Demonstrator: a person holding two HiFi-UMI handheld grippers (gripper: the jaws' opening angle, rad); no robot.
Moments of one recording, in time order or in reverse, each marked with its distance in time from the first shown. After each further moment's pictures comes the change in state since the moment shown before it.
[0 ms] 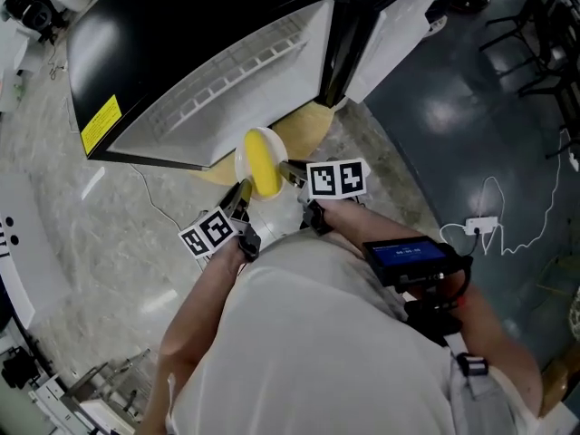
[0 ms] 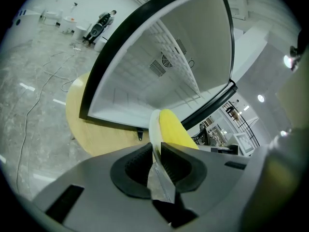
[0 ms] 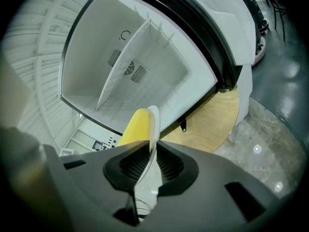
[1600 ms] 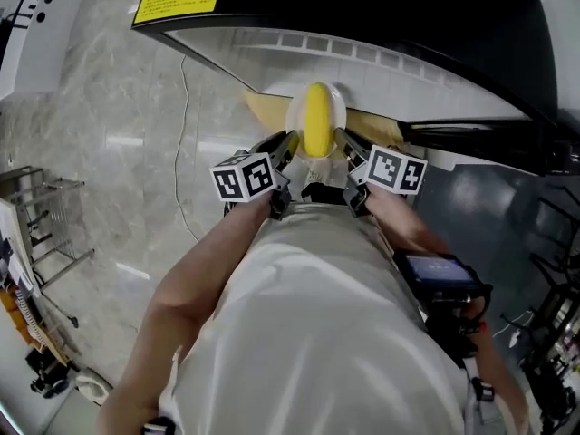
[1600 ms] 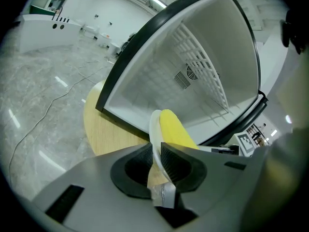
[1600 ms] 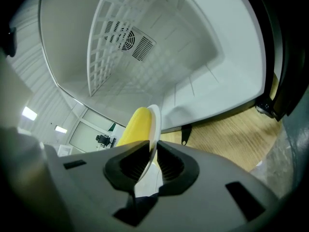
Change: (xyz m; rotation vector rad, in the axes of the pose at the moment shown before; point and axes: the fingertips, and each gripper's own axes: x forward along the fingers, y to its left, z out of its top) left arm -0.019 0.029 -0.077 -0.202 -0.246 0.224; right arm 0.020 -0.020 -0.053 -0.196 0.316 0.157
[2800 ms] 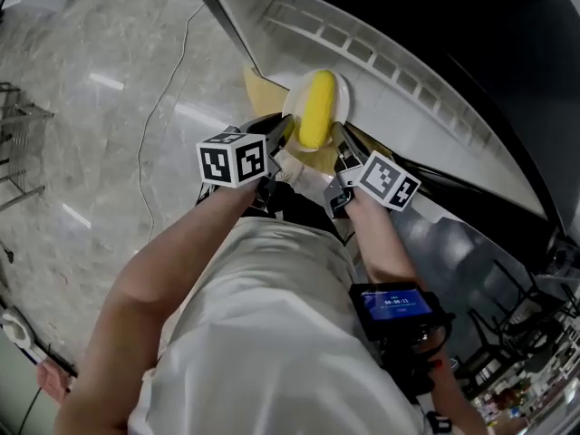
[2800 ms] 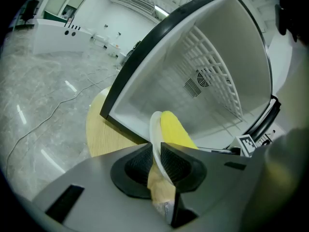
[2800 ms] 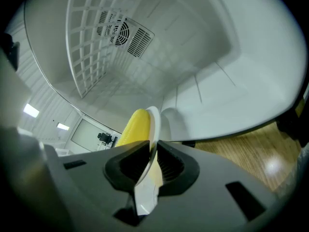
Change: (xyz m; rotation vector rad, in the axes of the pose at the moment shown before) left arm 0.018 0.015 0.024 -0.042 -0.112 0.074; right arm 0.033 -0.007 0.029 -0.034 0.007 0.024
